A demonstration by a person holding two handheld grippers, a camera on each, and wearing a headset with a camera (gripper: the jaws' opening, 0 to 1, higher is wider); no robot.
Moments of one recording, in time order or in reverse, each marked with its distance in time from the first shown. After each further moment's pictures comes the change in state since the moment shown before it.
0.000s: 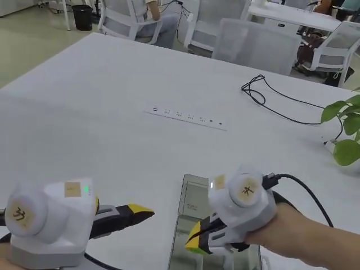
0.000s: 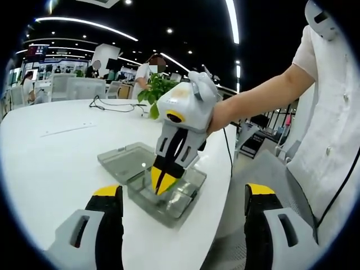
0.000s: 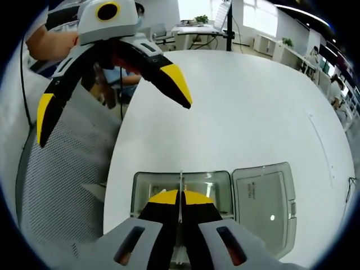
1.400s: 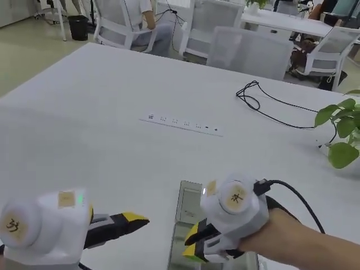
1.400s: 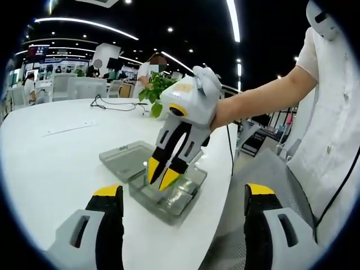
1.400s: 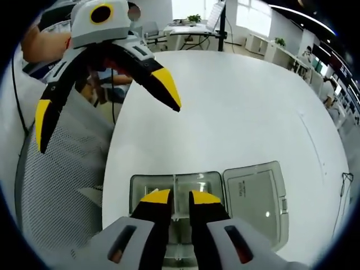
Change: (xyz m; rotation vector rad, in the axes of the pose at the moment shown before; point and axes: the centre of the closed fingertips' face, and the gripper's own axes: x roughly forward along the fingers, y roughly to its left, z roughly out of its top) left arm -0.004 0.000 -0.002 0.004 0.015 0.013; right arm -0.017 -0.007 0.006 0.034 -0.015 -0.077
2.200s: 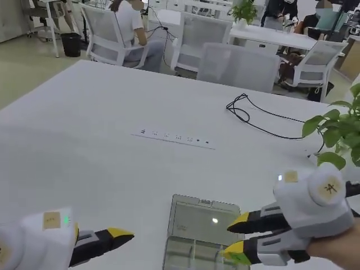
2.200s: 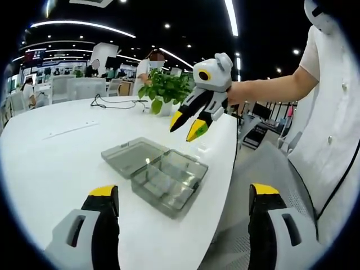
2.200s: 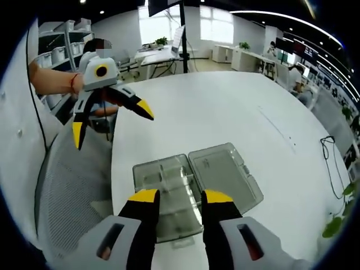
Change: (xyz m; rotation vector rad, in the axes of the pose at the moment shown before) left arm -0.006 -0.001 -0.006 0.038 0.041 0.012; right arm -0.101 -0.016 -0.033 0.190 -0.163 -0.145
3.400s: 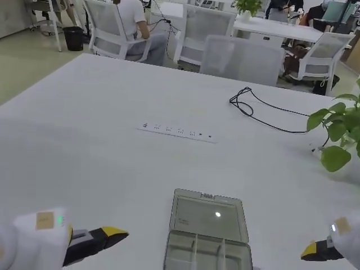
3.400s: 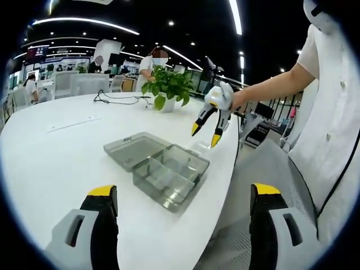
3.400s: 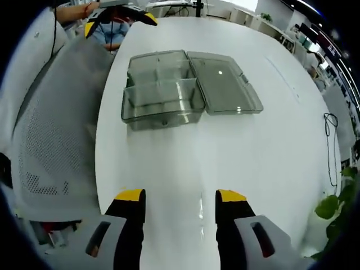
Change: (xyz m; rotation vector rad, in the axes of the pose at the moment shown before) left arm -0.003 0.002 -0.010 -0.028 0.015 0.019; right arm -0.033 -0.034 -0.173 -0.173 0.428 0.027
